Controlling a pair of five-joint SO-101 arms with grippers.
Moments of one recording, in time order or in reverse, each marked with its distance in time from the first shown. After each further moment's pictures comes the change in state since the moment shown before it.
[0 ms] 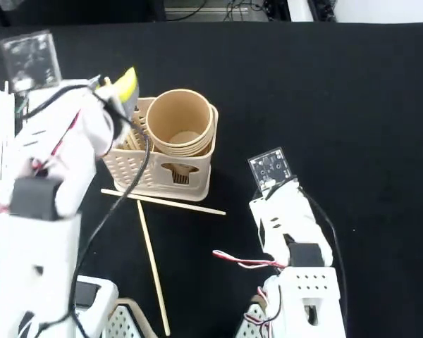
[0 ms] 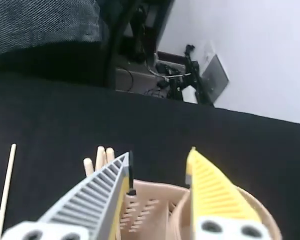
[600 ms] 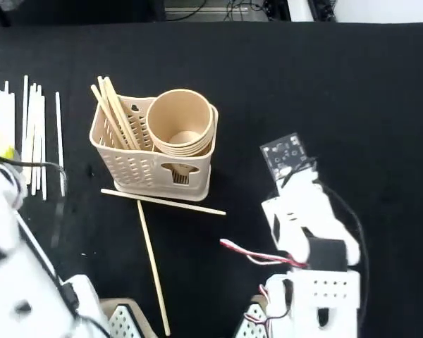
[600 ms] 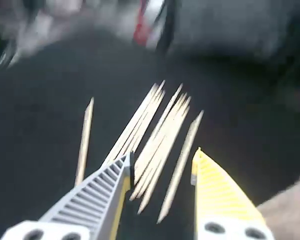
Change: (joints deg) left arm -42.2 -9.1 12.2 15.4 -13.8; right arm 3.3 -0.1 -26.9 36.0 0.2
